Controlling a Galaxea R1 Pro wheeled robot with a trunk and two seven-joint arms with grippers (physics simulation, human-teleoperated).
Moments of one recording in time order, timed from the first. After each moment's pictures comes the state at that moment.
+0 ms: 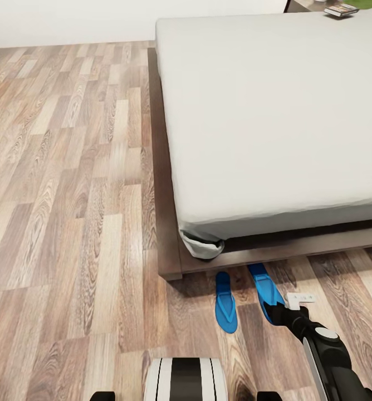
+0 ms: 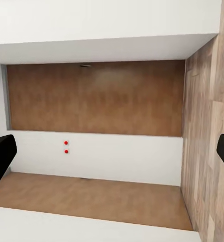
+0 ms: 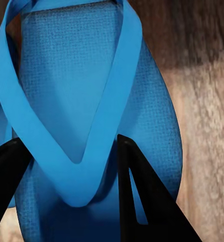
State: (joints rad) left arm -0.47 0.68 -0.25 -0.24 0.25 0.01 1.16; right arm -0.21 -0.02 -0.22 -1.47 0.14 0.59 0.21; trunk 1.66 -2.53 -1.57
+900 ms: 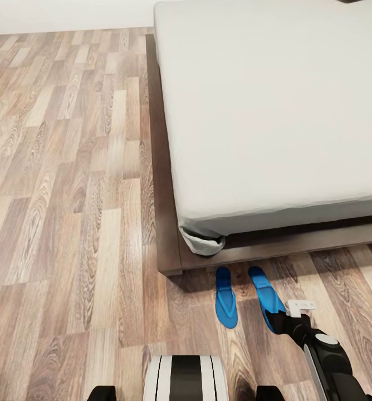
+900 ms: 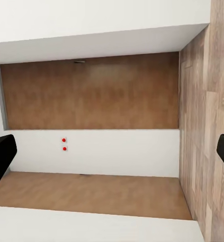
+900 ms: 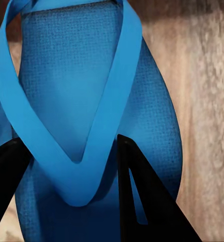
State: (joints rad) left arm -0.48 0.67 -0.25 -0.24 0.27 0.02 1.14; right arm -0.19 -0.03 -0.22 -1.43 0.13 0.58 0.20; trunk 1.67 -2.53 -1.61
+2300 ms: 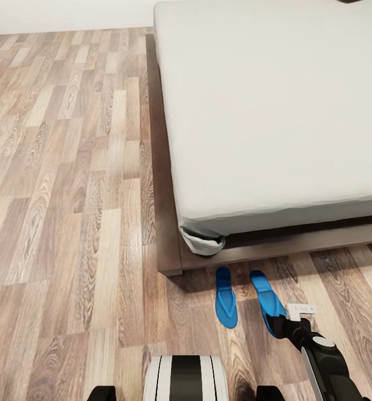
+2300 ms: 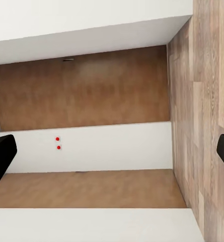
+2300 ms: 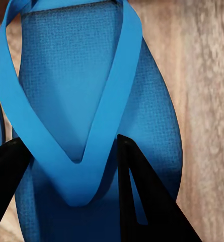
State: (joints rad) left arm -0.46 0.62 -0.25 -0.24 0.27 0.05 1.14; right arm -0.19 -0.01 -0.22 -1.41 0.14 0.58 0.15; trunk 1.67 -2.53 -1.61
